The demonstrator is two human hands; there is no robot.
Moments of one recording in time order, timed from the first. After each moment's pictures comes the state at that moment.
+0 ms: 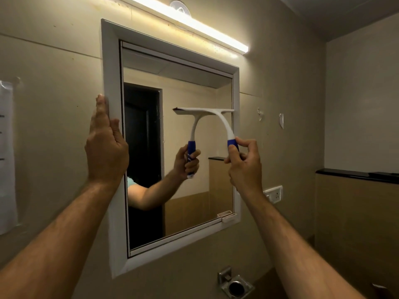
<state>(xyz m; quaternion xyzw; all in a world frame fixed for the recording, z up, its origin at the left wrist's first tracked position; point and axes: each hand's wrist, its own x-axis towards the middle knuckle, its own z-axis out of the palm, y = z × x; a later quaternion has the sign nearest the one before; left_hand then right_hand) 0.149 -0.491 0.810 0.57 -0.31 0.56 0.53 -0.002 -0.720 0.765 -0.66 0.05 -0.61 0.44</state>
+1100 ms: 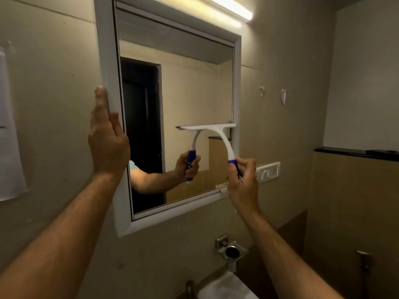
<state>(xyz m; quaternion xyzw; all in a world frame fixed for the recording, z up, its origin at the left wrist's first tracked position) 0.140 -0.492 0.765 0.56 -0.32 0.55 0.52 -0.018 -0.709 0.660 -0.68 0.08 -0.57 0.45</state>
